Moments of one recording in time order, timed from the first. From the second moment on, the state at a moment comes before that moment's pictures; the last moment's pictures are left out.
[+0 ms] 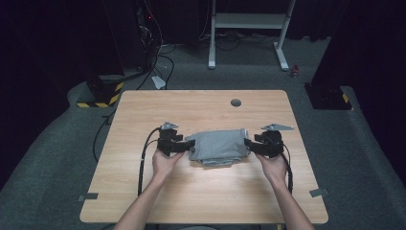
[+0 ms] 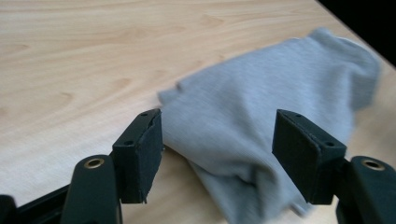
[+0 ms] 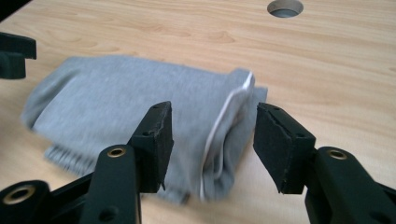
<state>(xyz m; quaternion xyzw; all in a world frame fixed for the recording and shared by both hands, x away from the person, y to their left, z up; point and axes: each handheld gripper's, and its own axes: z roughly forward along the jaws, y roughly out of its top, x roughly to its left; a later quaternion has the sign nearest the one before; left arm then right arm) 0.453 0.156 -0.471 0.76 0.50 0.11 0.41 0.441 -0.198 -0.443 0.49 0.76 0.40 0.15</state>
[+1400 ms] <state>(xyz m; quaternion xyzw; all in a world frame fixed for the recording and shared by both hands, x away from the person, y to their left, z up) 0.481 0.143 -0.479 0.77 0.51 0.06 0.38 0.471 -0.175 -0.452 0.46 0.80 0.38 0.13</state>
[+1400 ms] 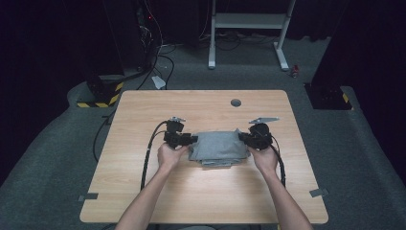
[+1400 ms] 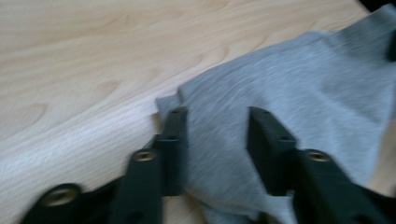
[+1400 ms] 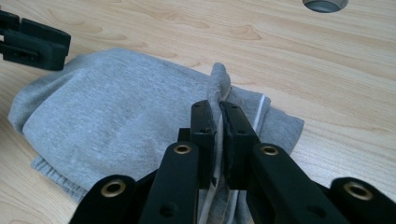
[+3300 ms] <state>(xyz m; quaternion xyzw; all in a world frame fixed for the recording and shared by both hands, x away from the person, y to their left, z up) 0.415 0.150 -0.479 0.80 0.42 0.06 0.43 0.396 -0.191 -0.480 0.42 0.82 0.37 0.14</state>
